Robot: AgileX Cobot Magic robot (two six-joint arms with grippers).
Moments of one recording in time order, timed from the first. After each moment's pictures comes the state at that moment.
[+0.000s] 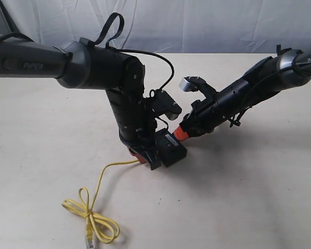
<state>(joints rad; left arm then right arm) -0.69 2.10 -1.41 -0.19 0.86 0.51 0.24 2.25 -1.29 1.09 0.94 -1.33</state>
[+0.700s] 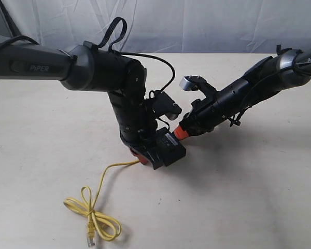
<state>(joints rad) -0.69 2.12 -1.42 -0.18 0.84 0.46 0.24 2.25 -1.29 1.10 0.93 -1.33</state>
